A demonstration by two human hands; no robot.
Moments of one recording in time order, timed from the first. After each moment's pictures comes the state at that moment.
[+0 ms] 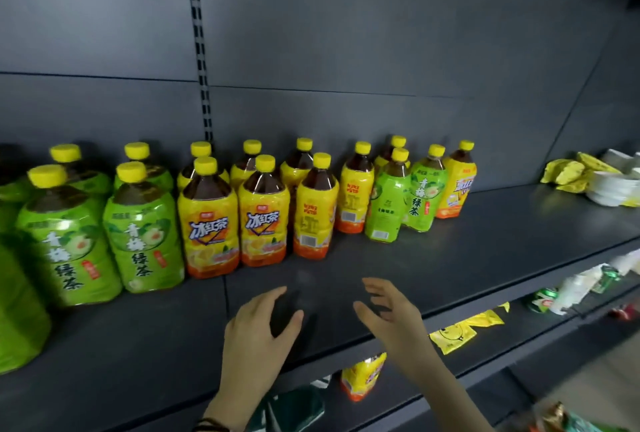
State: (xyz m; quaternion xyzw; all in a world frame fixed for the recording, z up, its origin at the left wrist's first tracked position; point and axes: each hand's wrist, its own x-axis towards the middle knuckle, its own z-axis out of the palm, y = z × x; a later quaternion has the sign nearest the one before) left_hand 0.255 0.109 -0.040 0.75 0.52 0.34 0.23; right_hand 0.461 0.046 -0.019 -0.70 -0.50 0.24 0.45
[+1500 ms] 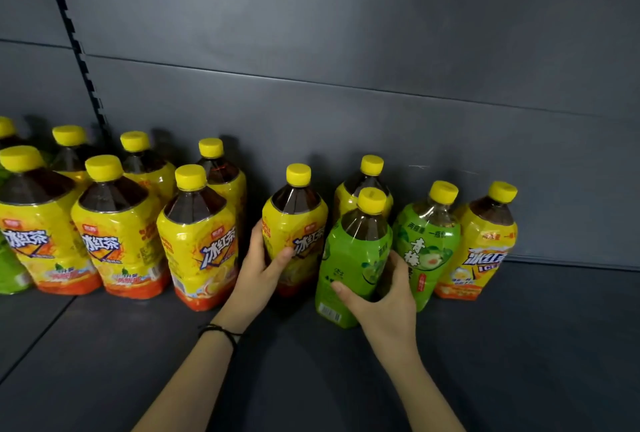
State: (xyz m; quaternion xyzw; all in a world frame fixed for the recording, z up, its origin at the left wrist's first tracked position) left_hand 0.517 0.281 -0.029 0.59 0.43 0.57 0.38; right_hand 0.710 0.223 -0.015 -0.60 -0.54 0.26 0.53
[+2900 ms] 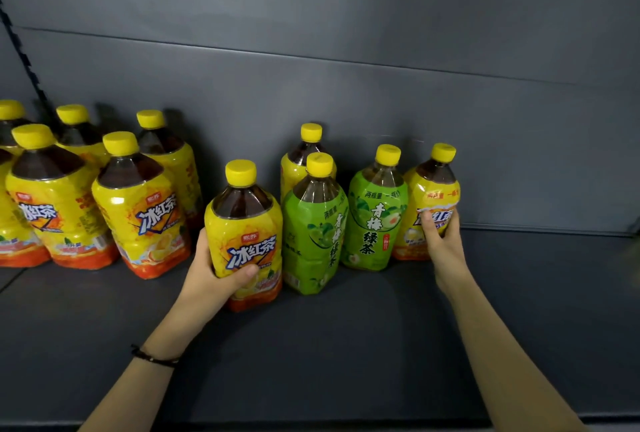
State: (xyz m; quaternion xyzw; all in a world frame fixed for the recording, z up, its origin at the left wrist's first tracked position) left_hand 0.553 0.205 -0.020 0.54 0.44 0.58 0.42; right_hand 0.900 0.270 -0.017 -0.56 -0.44 0.37 0.60
